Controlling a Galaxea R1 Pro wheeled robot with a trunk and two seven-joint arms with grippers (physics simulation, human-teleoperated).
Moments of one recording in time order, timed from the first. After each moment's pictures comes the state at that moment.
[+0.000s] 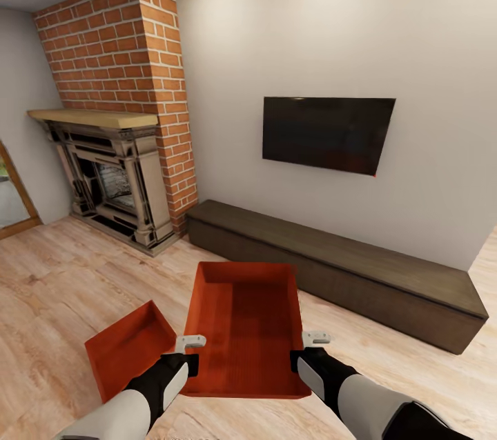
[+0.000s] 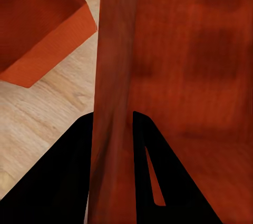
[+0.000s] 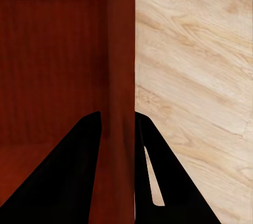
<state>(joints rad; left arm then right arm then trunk) -0.66 -0.11 -0.01 -0.26 0.07 0.27 0.23 -0.74 0.12 0.63 -0.15 -0.66 0.24 -0.33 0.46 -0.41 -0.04</state>
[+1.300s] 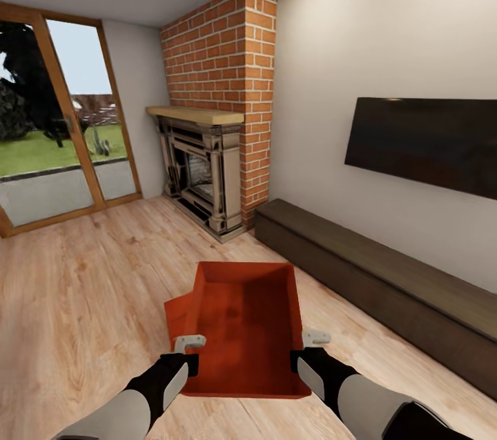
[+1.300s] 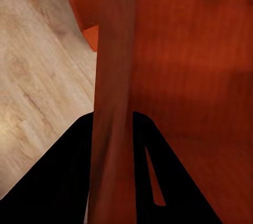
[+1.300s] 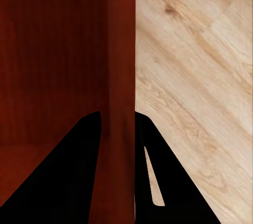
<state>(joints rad) -0.66 -0.11 -0.02 -0.26 0.07 0.27 0.23 -0.74 0.12 0.63 -0.15 -0.66 0.24 -0.33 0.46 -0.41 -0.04</state>
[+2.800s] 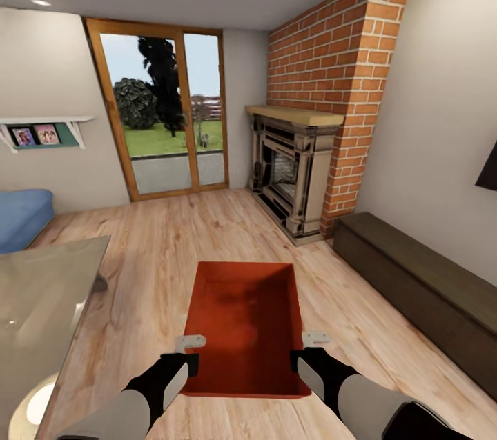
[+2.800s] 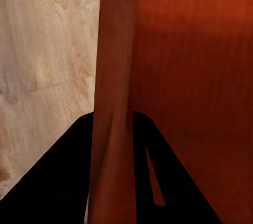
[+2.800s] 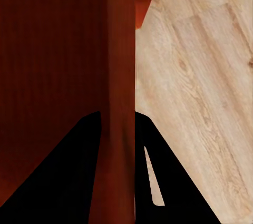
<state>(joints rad) -0.66 -0.11 -0.02 -0.26 0.07 0.27 0.23 -0.74 0.12 0.63 -0.15 -0.66 0.24 -0.33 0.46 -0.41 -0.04</state>
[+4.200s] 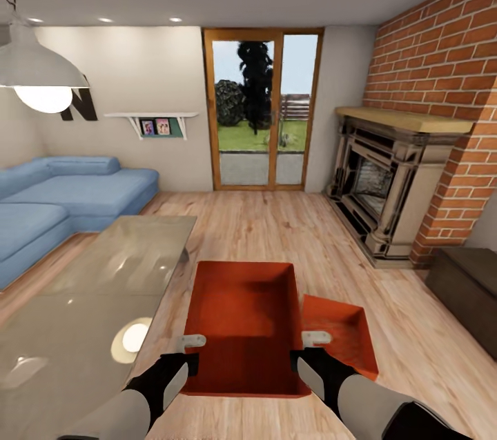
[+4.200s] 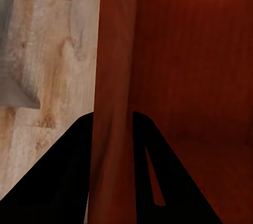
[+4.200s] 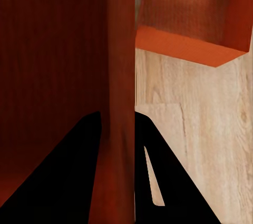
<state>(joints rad) -0.66 -0.11 -0.02 -0.26 0.07 0.27 0.22 -0.74 0.12 0.63 -0.15 -0.66 0.23 -0.33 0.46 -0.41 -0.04</state>
